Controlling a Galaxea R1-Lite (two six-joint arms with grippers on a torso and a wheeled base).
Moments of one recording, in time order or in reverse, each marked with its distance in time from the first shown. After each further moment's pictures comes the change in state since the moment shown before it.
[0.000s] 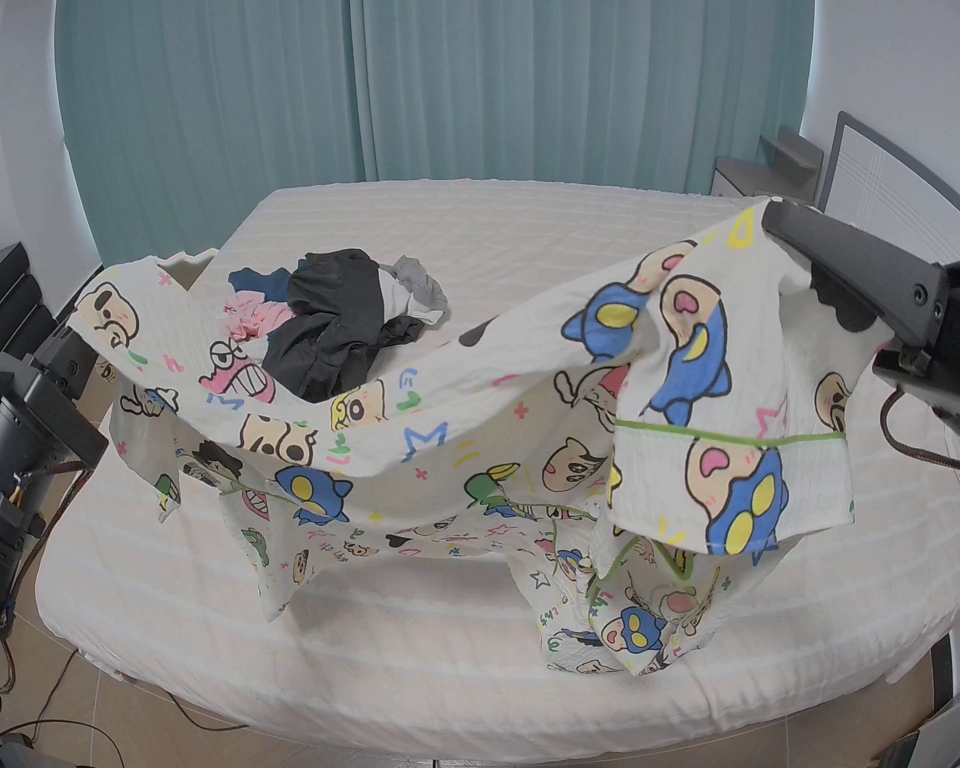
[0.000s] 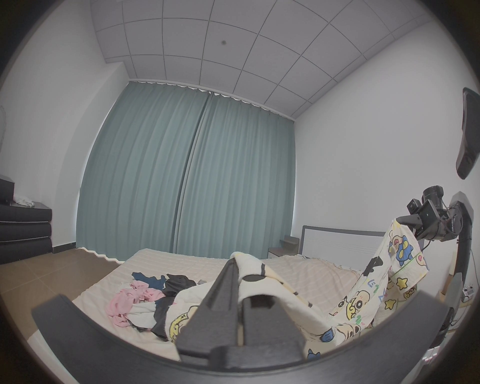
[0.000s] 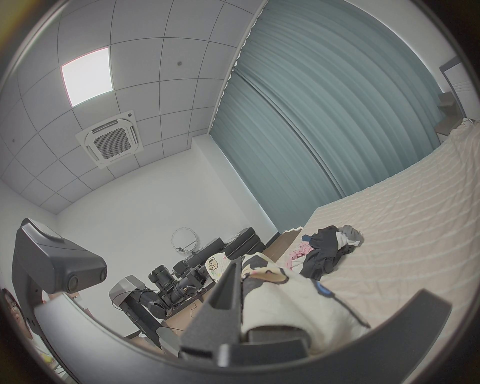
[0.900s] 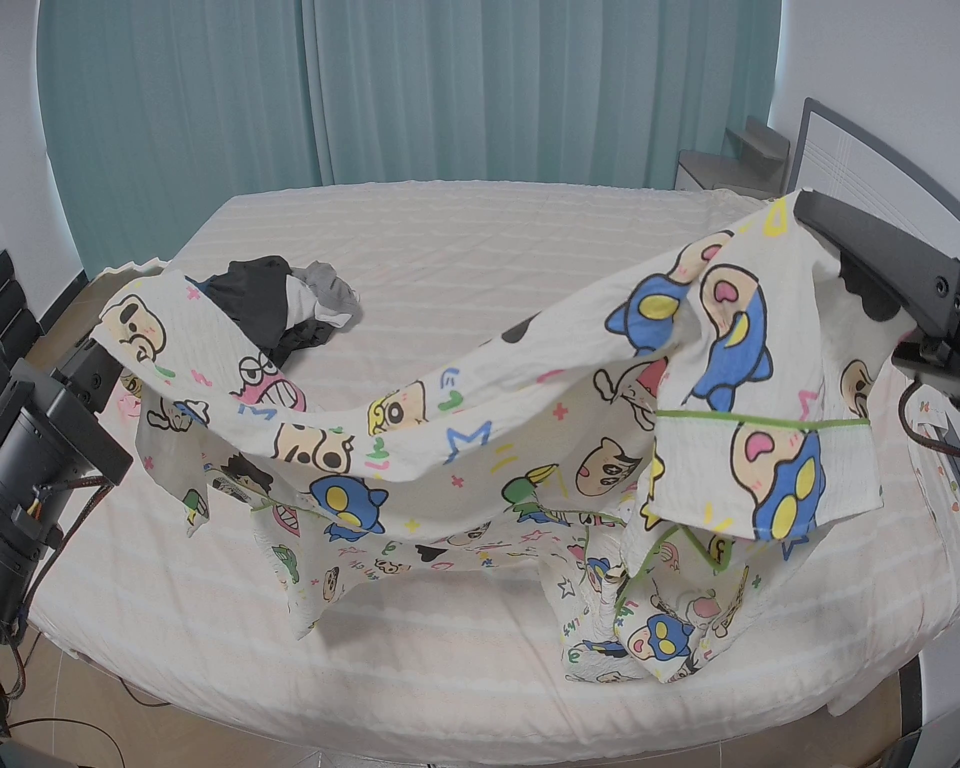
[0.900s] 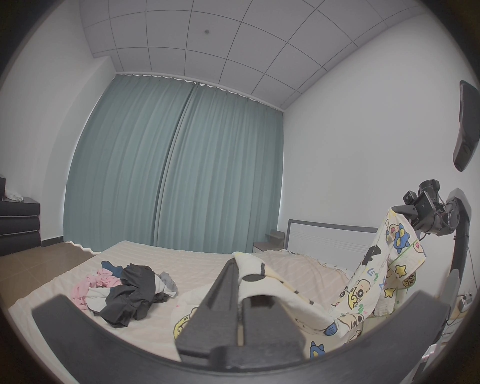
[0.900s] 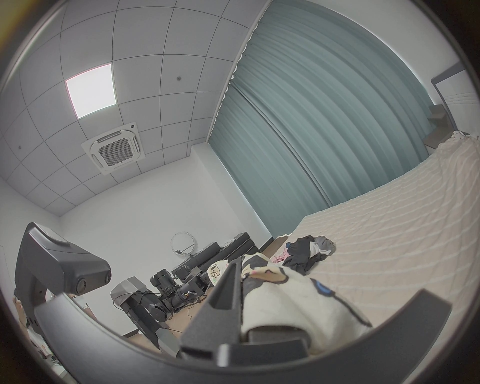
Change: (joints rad) left arm -0.045 0.030 0.004 -0.001 0.005 0.008; right arm -0.035 -0.033 0.010 0.000 0.019 0.000
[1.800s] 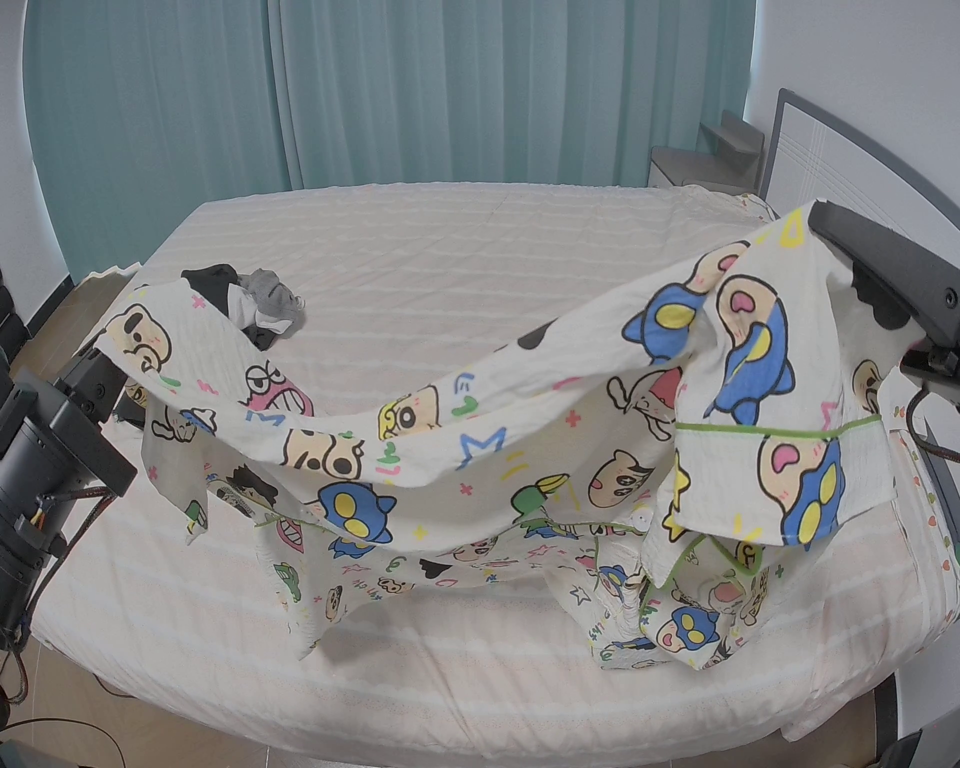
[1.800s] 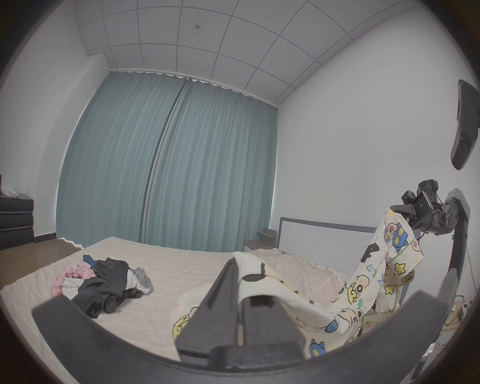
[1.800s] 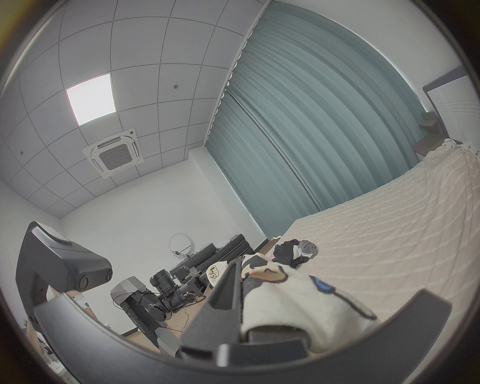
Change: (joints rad) left arm -0.011 -0.001 0.013 -0.001 0.000 -0.001; right arm -0.009 -0.022 0.021 0.001 0.000 0.000
